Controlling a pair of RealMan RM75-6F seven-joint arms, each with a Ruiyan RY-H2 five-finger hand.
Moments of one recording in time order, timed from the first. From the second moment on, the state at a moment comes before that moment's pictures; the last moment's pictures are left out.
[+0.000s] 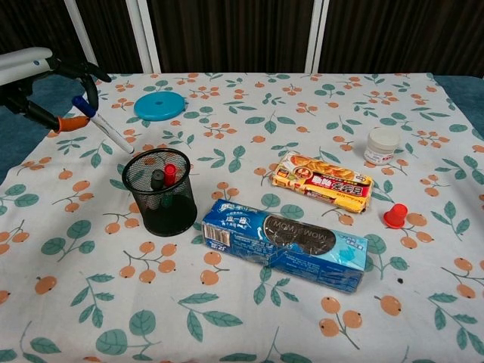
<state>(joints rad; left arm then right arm) -0.64 -1.46 -0.11 -1.16 1.51 1.05 -0.43 0.05 -1.18 0.11 -1.61 -1.46 1.54 -0.10</state>
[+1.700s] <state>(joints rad) -0.57 -1.28 -0.05 -1.43 1.48 1.16 -0.08 0.05 -1.18 0.11 -1.61 -1.46 1.54 -0.11</state>
